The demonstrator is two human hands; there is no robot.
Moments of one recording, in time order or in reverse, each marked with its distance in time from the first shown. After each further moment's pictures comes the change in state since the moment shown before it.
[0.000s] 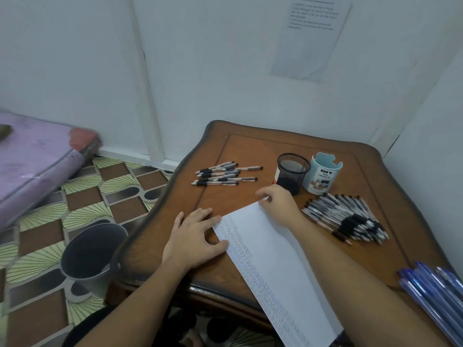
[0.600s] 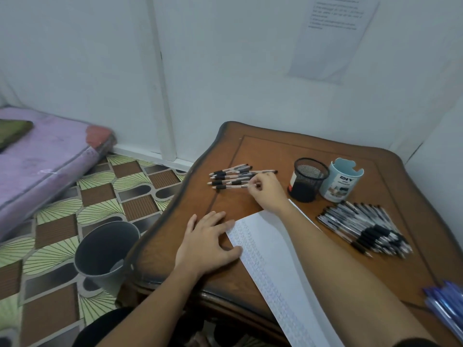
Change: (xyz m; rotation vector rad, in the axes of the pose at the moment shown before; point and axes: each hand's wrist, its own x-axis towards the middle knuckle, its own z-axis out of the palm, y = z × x) left_hand 0.001 -0.003 0.001 -0.002 0.006 -0.001; right_hand 0.056 -0.040 0.033 0.201 0.059 -0.018
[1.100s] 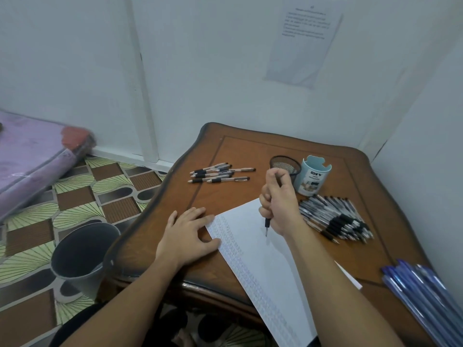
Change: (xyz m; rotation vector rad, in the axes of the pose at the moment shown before) left_hand 0.000 0.000 0.000 0.002 -0.009 0.003; right_hand -0.092 -0.017 -0.059 1.039 0.135 0.174
